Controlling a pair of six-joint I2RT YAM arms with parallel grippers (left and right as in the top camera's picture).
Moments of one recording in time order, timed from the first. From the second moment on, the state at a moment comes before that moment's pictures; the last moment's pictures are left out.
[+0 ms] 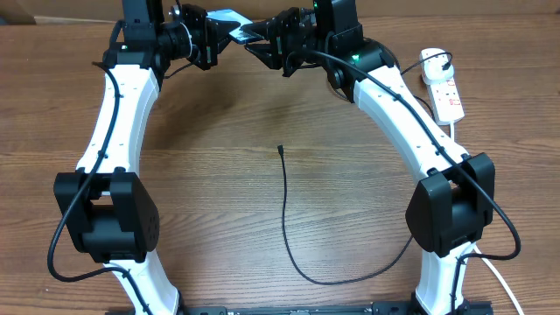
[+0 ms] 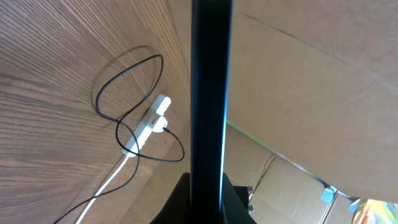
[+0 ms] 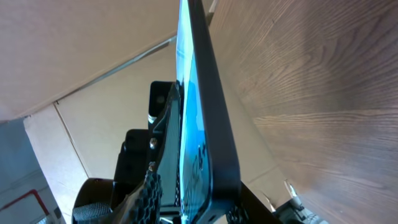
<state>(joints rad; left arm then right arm) -0.02 1.99 1.80 -0.42 0.83 -1.49 0.41 2.07 1.89 -0.25 -0.71 1.69</state>
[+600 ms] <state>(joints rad) -0.02 1.99 1.80 -0.46 0.78 -1.40 0.37 2.07 1.89 -0.37 -0.73 1.45</state>
